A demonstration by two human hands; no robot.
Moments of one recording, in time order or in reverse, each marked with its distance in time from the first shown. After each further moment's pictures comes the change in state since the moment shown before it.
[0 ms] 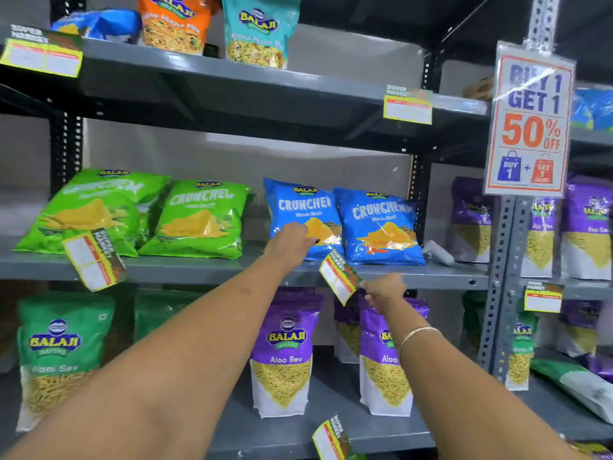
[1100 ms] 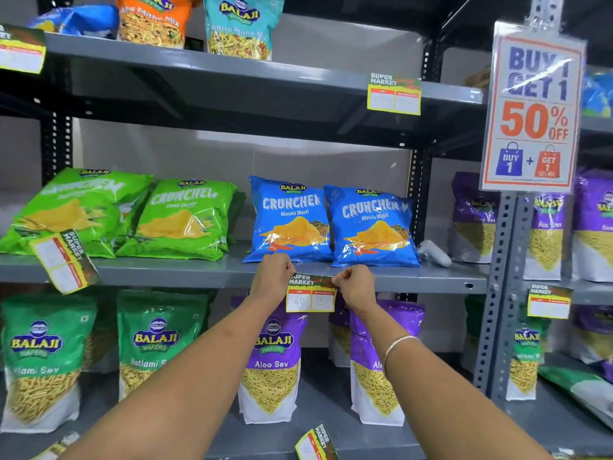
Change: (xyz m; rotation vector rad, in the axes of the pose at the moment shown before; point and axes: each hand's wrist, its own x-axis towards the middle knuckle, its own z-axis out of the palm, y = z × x) left_hand -0.017 -0.008 0.060 -0.126 0.063 -0.155; right_hand 0.011 0.001 0.011 -0.065 -0.133 -0.395
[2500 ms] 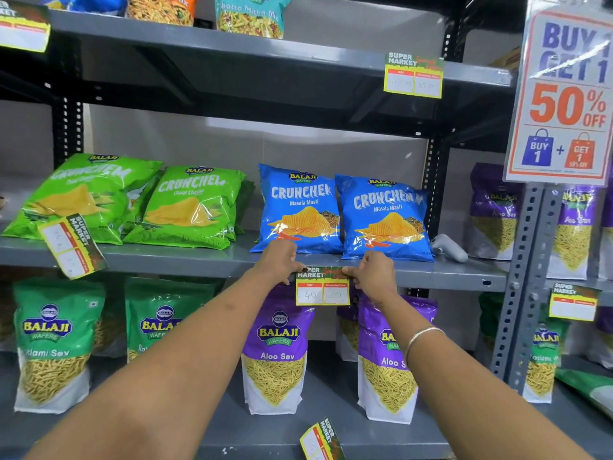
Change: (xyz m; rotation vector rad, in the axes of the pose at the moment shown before) left_hand 0.022 -0.008 -0.010 0.081 -0.241 0.033; right_hand 0.008 -0.001 -0.014 -0.105 -0.019 -0.020
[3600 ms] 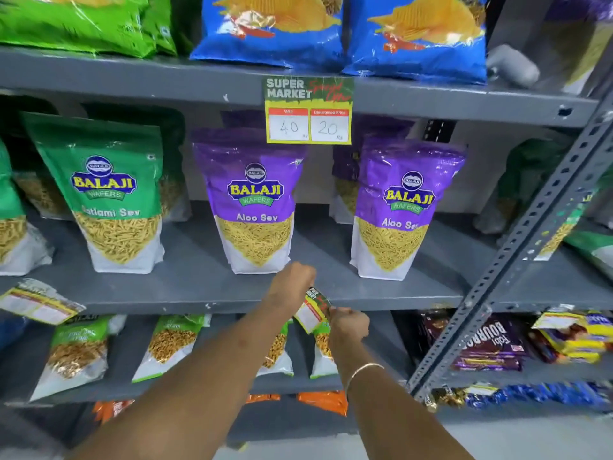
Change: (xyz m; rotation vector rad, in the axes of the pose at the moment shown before) left_hand -0.108 -0.068 0.272 0.255 -0.449 -0.063; right_hand -0.172 0.241 0.155 0.239 -0.086 0.877
